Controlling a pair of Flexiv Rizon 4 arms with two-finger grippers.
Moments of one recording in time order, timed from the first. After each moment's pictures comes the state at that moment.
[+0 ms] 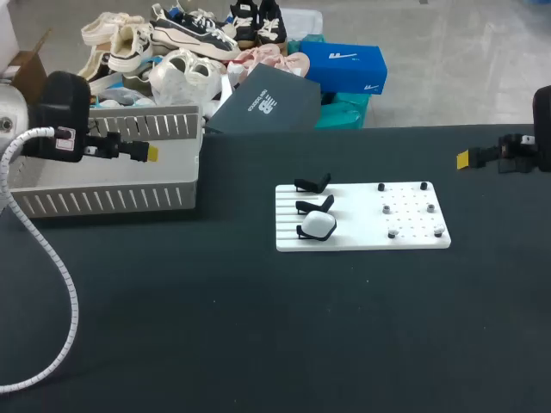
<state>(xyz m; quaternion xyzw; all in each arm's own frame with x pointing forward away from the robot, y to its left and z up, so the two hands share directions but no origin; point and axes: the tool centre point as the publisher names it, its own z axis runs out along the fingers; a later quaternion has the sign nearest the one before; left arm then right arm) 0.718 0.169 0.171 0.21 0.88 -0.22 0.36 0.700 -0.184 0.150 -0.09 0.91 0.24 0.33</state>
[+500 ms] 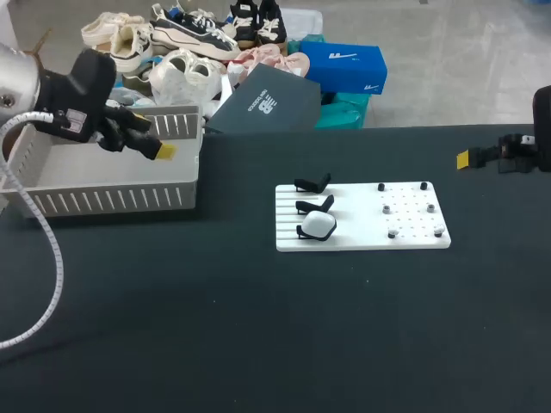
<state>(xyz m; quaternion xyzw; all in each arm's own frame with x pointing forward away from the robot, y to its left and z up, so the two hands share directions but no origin) 0.718 0.134 0.187 0.43 0.80 -0.23 0.35 0.700 -0.184 0.150 -0.09 0.91 0.24 0.33</state>
